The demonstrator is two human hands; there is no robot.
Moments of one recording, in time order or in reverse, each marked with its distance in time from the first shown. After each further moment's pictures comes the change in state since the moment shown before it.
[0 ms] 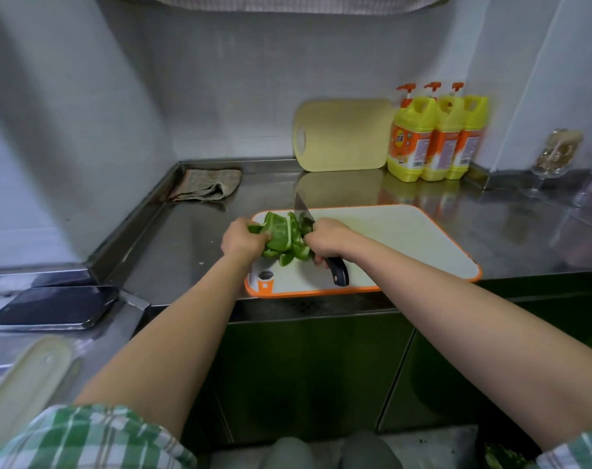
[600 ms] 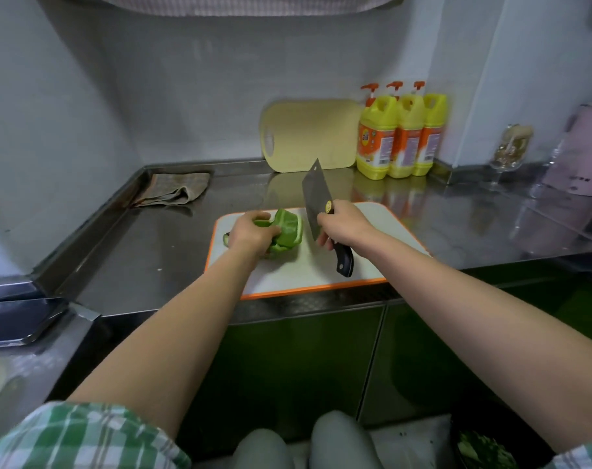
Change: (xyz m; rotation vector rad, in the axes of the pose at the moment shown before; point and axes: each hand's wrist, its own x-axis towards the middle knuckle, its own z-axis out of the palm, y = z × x) left_hand -0.035 0.057 0.059 -0.316 -0.108 -0.002; right_hand -0.011 0.076 -0.048 0.314 0.271 -0.061
